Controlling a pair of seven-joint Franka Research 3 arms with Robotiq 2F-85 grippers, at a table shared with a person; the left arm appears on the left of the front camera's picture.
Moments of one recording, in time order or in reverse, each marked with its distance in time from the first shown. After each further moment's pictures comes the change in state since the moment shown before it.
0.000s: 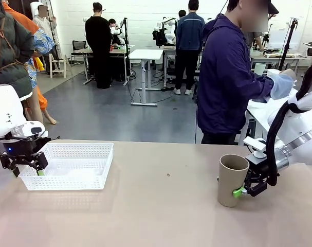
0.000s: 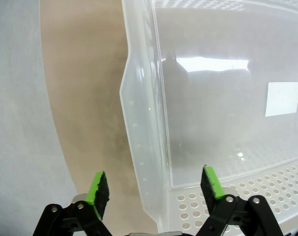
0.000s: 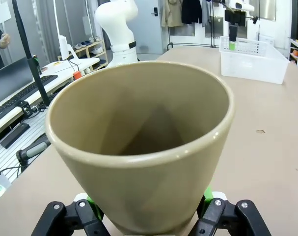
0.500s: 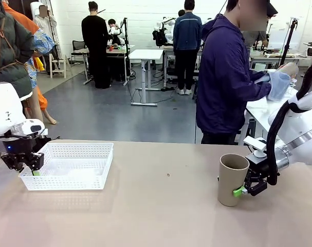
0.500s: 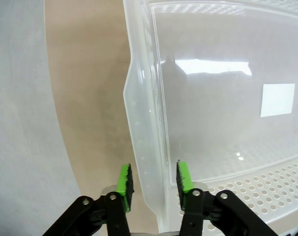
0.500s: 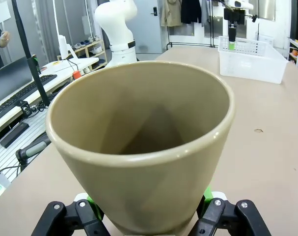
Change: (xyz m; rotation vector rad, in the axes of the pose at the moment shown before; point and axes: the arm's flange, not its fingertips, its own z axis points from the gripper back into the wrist) left arm 0.001 0.000 0.009 0.001 -0.016 0.001; right arm 0.000 -0.001 0.002 -0.004 0.002 0.000
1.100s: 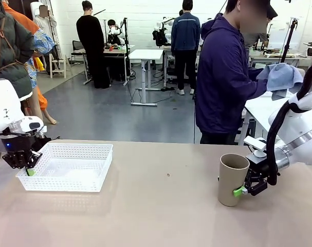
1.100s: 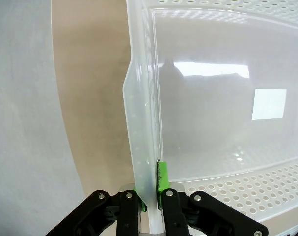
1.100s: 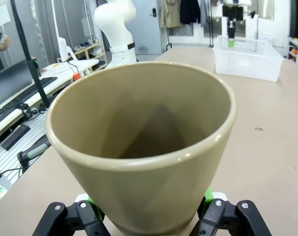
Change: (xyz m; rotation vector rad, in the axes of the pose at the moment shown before) left arm -0.001 0.000 0.008 0.000 -0.010 0.002; right arm 0.000 0.000 0.001 -0.002 -0.001 -0.013
